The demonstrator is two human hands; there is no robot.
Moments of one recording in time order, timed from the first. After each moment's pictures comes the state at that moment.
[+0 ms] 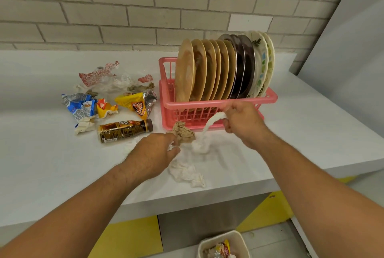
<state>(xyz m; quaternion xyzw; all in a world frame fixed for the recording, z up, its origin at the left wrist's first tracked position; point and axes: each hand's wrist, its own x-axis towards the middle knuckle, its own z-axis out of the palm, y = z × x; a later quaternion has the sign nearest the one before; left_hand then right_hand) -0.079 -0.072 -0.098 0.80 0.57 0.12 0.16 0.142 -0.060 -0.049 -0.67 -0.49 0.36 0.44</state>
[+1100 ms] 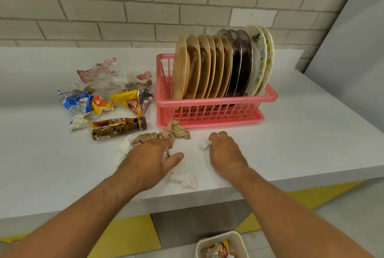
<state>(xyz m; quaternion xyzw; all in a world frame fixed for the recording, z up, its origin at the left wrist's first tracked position) -0.063 -0.094 -0.107 0.78 0.59 0.12 0.15 0.152 -0.072 -0.152 -0.70 -0.70 0.09 0.09</state>
